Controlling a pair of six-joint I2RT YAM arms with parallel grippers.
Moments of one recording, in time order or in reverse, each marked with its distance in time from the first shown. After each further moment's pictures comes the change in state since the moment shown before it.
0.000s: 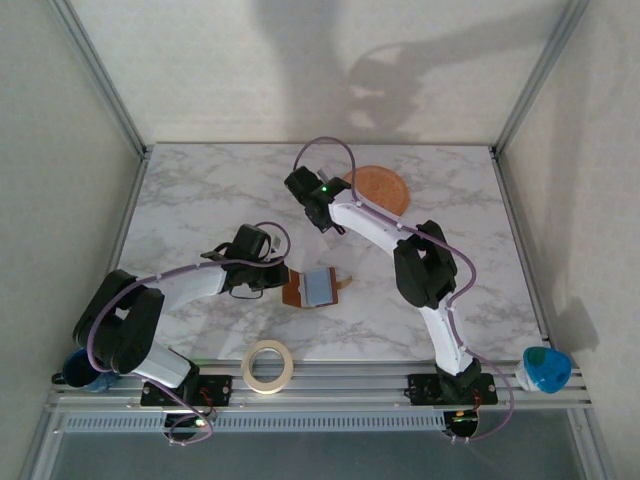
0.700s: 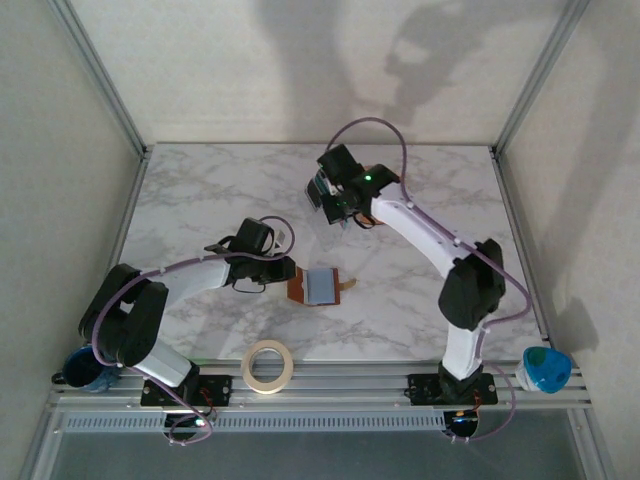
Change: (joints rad) left arm 0.000 0.042 0.070 -0.037 0.014 0.037; right arm -0.072 -0.353 -0.174 -0.012 -0.396 0.172
